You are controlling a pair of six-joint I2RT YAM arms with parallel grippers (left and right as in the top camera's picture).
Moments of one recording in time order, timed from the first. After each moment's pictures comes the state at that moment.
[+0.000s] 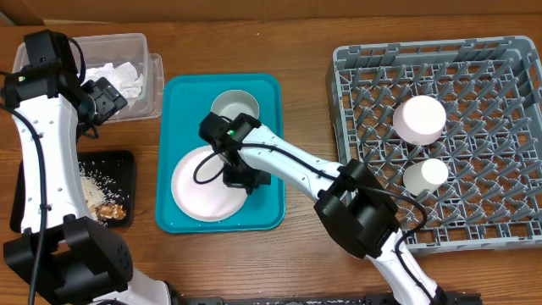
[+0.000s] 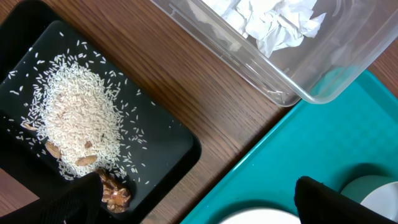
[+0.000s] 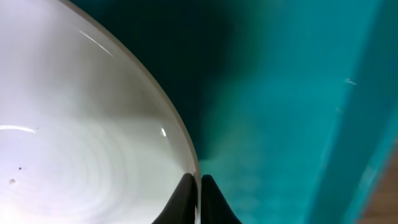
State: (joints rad) left arm 0.31 1.75 1.70 -1.17 -0.13 -0.47; right arm 0.88 2.32 1.93 -1.22 -0.04 0.90
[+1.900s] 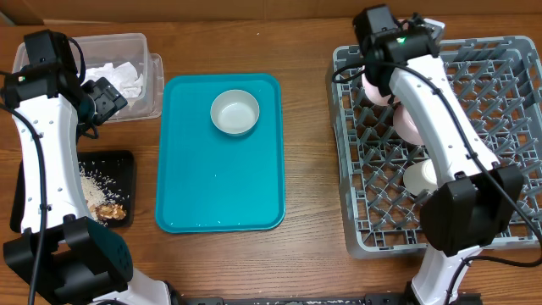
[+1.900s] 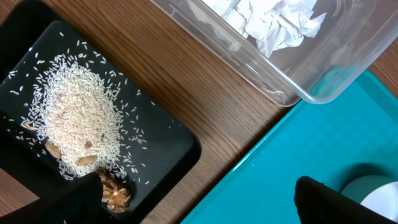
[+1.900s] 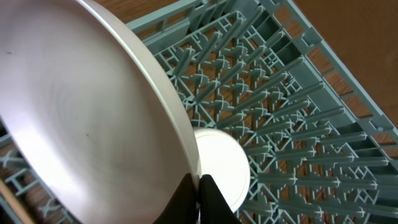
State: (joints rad) left arm 0.31 1.75 1.70 -1.17 -0.12 -0.47; right arm 0.27 1.98 1.92 -1.27 0.77 0.75
